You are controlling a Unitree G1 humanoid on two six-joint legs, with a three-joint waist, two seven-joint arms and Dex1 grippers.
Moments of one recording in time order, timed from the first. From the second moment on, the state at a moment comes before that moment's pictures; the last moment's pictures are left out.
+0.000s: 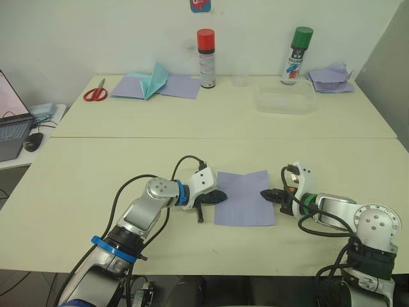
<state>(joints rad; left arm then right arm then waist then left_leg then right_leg) -0.47 0.47 -0.38 0.10 -0.10 0.32 -1.00 -0.35 -0.25 -0.40 -0.33 1.00 1.58 -0.07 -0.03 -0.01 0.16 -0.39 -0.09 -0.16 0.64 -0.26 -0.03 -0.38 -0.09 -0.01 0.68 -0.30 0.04</state>
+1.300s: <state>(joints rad) -0.46 0.47 -0.39 0.10 -0.09 0.32 -0.99 -0.28 -0.54 0.24 -0.31 0.38 0.73 0.51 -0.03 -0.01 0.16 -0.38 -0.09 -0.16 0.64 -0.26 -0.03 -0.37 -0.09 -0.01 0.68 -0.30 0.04</state>
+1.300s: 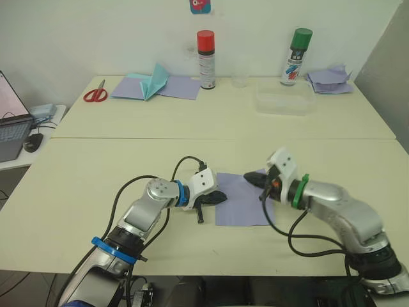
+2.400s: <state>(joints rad) -0.49 0.33 -0.40 0.14 -0.04 0.40 -0.91 -0.21 -0.52 0.22 -0.22 0.25 0.62 0.57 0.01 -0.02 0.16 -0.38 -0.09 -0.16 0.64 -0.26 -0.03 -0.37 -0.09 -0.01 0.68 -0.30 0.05</state>
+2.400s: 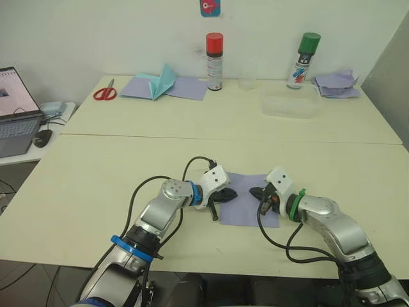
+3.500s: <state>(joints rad) -0.51 0.34 -0.41 0.17 -0.03 0.36 -0.92 -0.26 -0.49 0.05 -0.11 0.25 0.52 0.60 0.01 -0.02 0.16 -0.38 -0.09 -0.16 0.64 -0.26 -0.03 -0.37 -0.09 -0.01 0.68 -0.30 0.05</state>
